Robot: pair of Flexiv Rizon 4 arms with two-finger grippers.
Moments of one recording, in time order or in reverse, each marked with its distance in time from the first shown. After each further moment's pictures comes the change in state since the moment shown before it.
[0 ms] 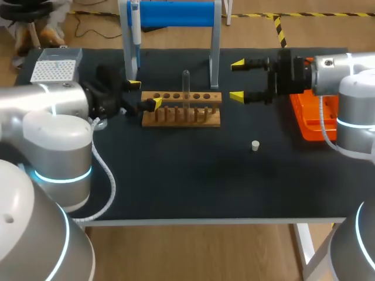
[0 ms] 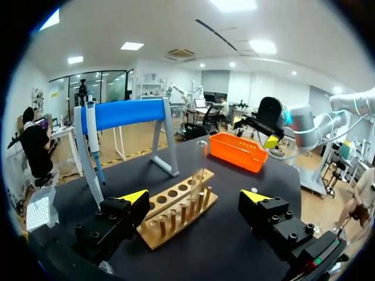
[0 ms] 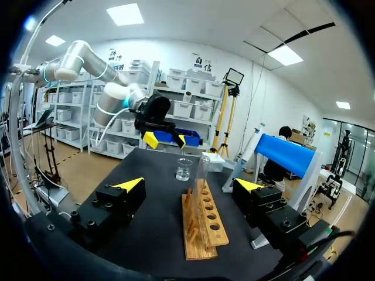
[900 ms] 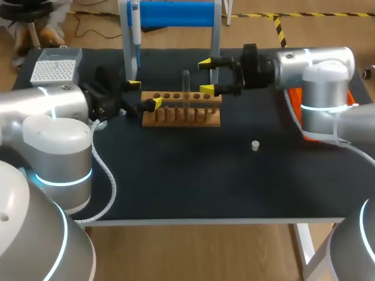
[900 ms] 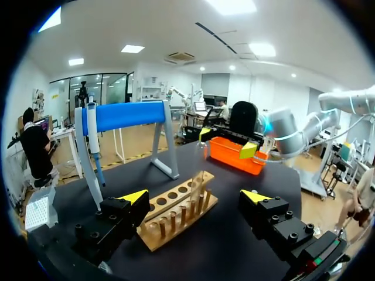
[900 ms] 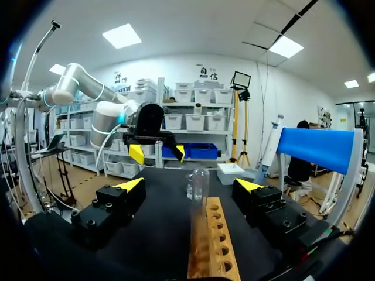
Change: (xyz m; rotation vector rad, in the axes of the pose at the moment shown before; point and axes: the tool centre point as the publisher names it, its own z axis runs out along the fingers) left arm 0.000 0.000 0.000 0.023 0.000 -0.001; right arm -0.021 -0.003 0.089 -0.130 0.158 0.137
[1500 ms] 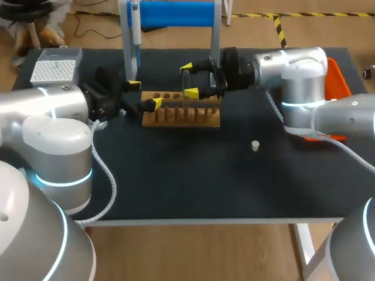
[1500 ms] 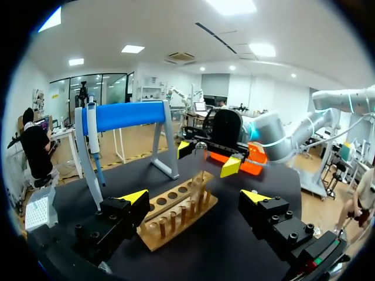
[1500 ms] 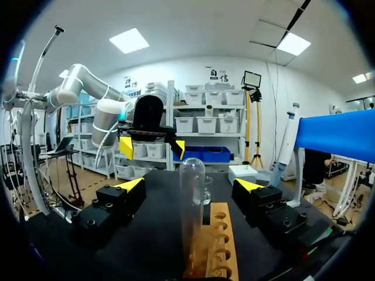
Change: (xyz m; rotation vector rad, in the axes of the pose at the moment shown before) left arm 0.000 0.000 0.000 0.002 -0.001 0.000; right arm -0.008 -0.020 0.043 -0.032 0.102 0.015
